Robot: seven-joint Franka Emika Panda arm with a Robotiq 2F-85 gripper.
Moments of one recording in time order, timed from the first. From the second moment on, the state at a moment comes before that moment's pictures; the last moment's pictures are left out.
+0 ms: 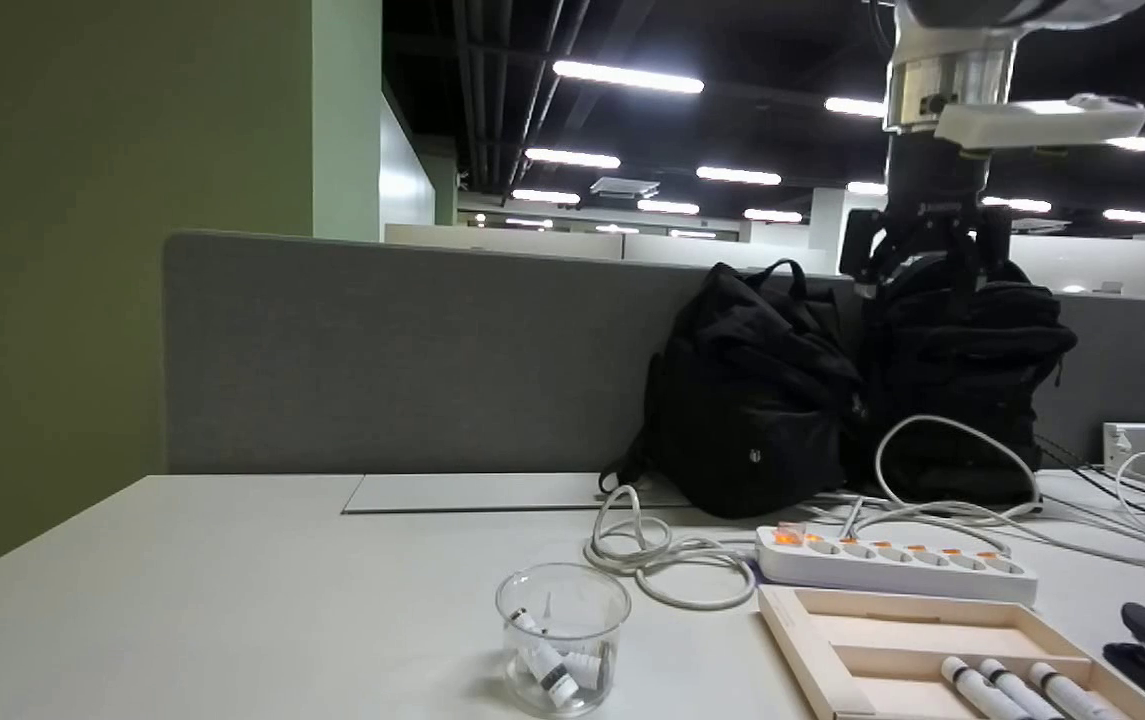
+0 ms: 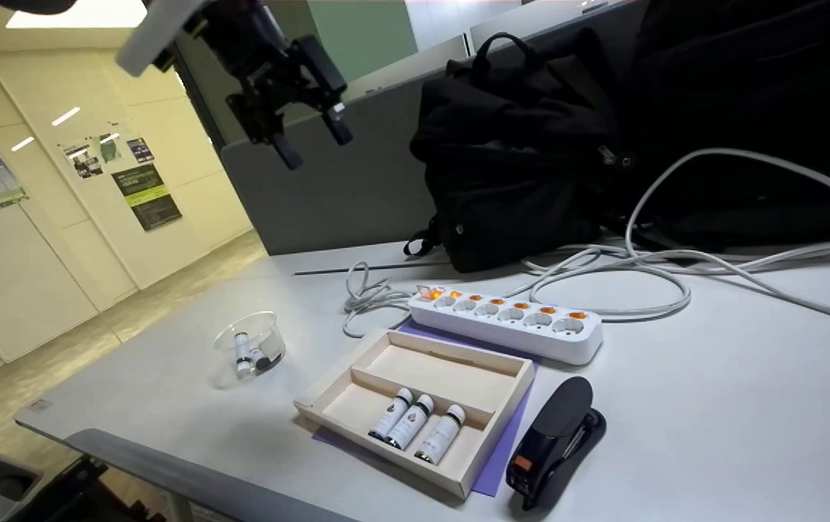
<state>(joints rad) -0.10 -0.26 0.07 -2.53 -0.16 2.44 0.15</state>
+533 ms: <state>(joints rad) -0.12 0.17 -0.03 -2.25 -0.15 2.60 0.08</state>
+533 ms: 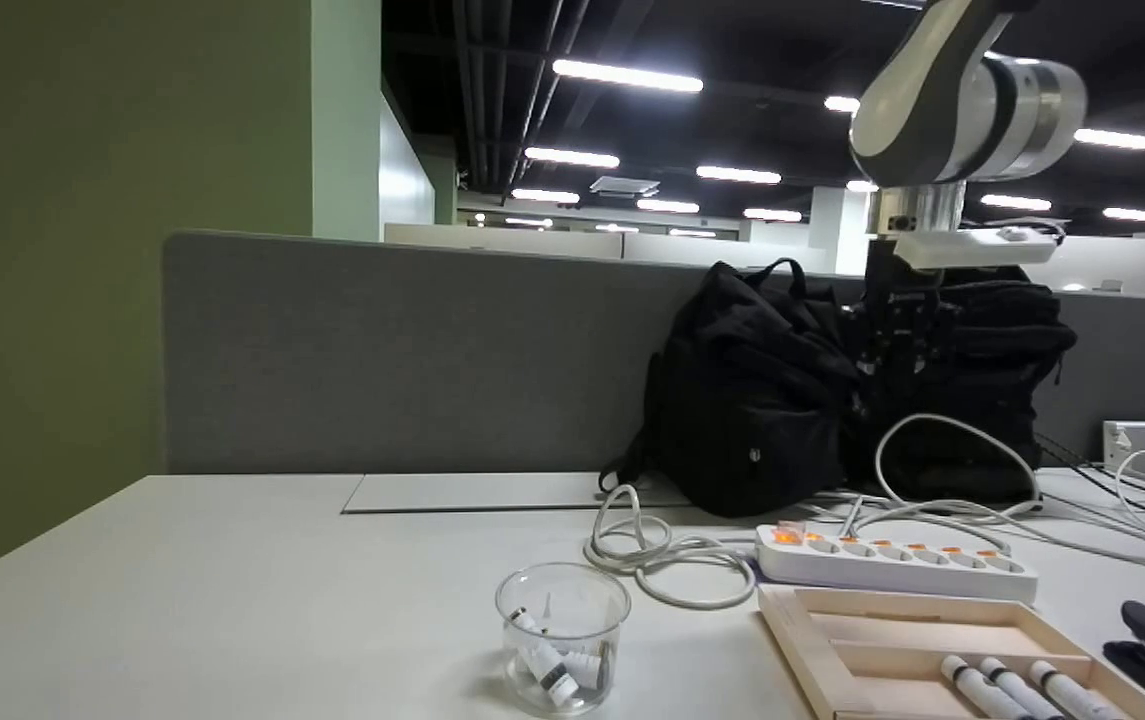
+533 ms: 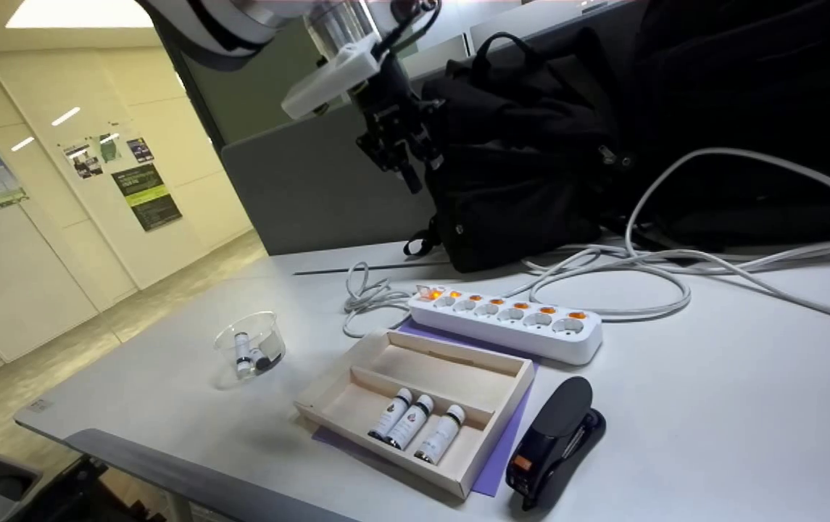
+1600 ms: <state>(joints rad) -0.09 0.39 -0.07 -2.07 -0.12 2.54 0.08</state>
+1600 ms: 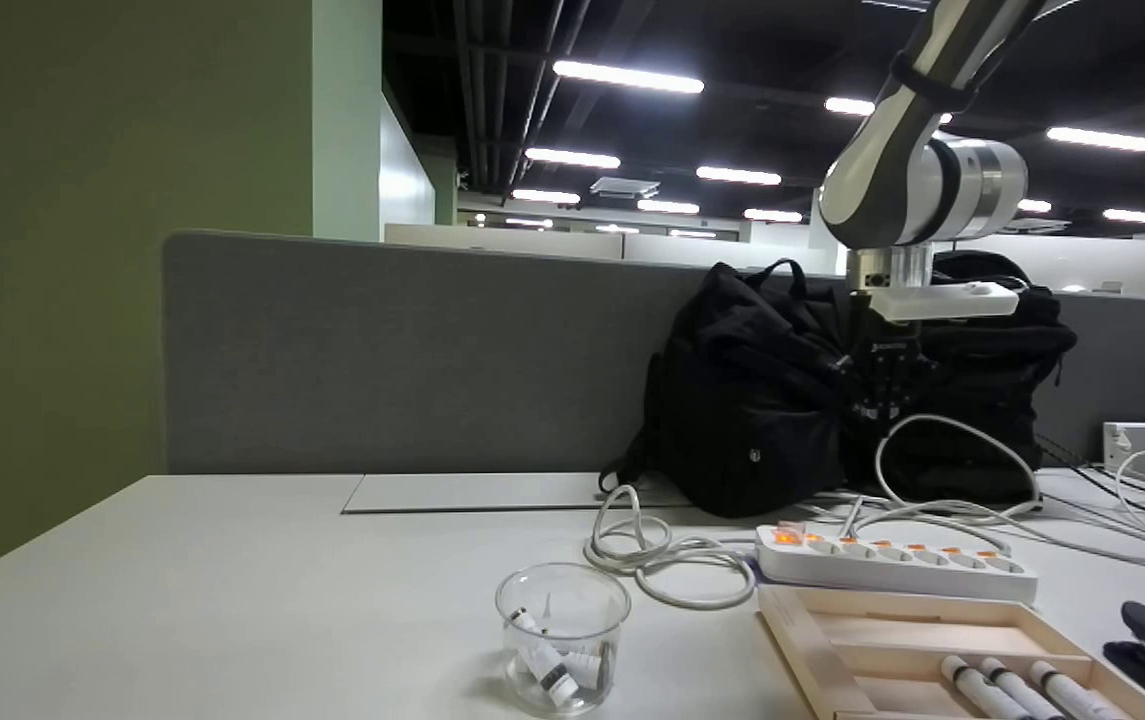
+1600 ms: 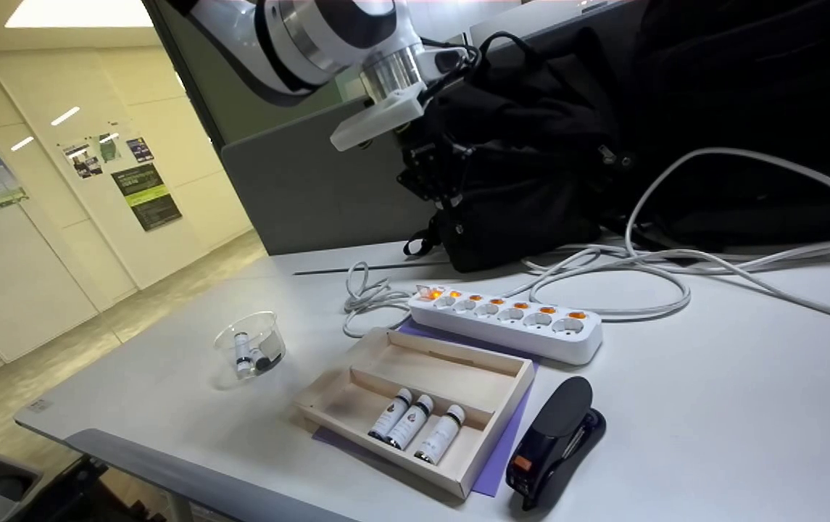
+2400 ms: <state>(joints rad) -0.08 0.43 -0.08 -2.09 -0.11 2.73 0.08</state>
